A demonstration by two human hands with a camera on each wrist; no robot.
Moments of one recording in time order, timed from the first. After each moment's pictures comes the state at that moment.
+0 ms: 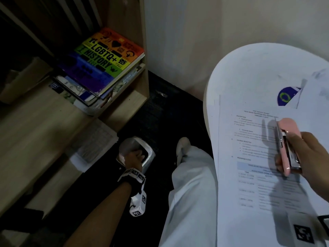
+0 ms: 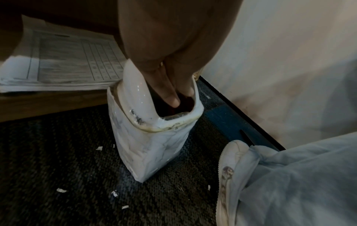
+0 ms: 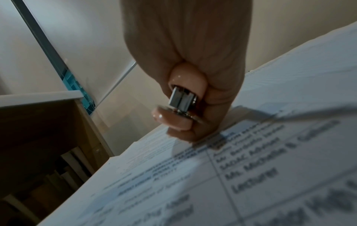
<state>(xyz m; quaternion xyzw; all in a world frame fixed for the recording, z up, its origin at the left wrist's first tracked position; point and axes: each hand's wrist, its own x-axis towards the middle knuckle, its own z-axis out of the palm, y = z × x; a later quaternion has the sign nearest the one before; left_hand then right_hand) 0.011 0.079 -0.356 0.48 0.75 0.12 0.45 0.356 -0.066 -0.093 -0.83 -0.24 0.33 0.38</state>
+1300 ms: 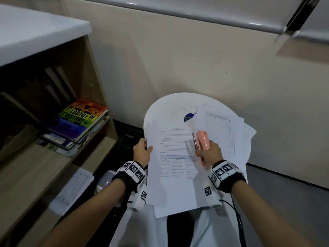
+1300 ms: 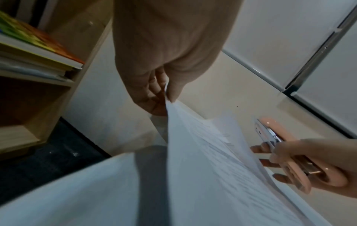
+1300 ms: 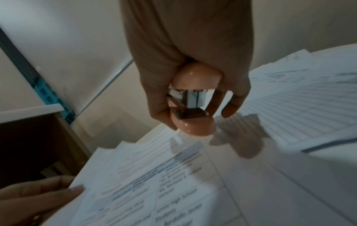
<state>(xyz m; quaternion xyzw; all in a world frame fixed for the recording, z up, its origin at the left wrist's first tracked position) 0.154 0.013 -0.099 0.67 0.51 0.27 0.47 0.352 -0.130 -0.051 -0.85 -0.23 0.28 0.39</state>
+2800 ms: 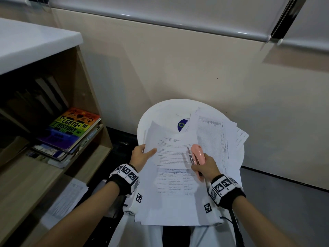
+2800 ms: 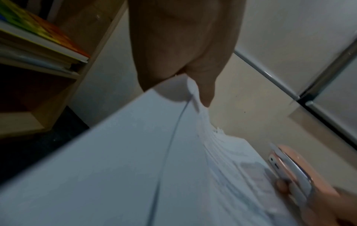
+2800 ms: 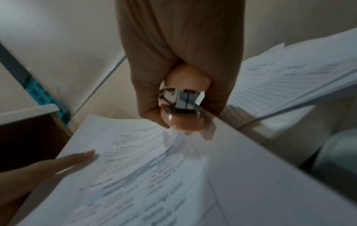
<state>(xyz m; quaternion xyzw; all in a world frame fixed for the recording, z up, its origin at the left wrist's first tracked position) 0.166 0.026 -0.097 0.60 0.41 0.26 0.64 0.357 -0.151 -0.077 -0.81 -0.22 0.34 0.42</state>
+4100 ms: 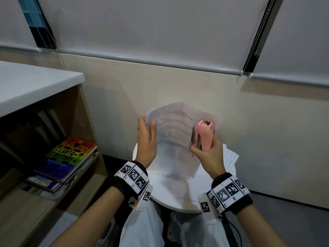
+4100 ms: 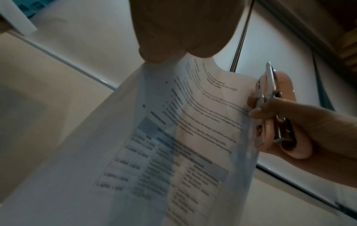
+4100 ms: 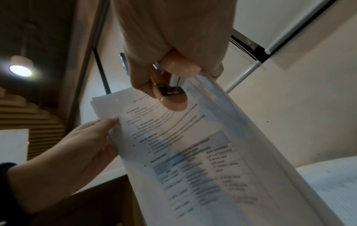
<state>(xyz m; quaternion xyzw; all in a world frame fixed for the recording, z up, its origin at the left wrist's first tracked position) 0.210 0.003 0.075 0.70 0.22 0.52 0.44 0.335 -0.140 0.078 -0.61 -0.38 0.09 0.69</state>
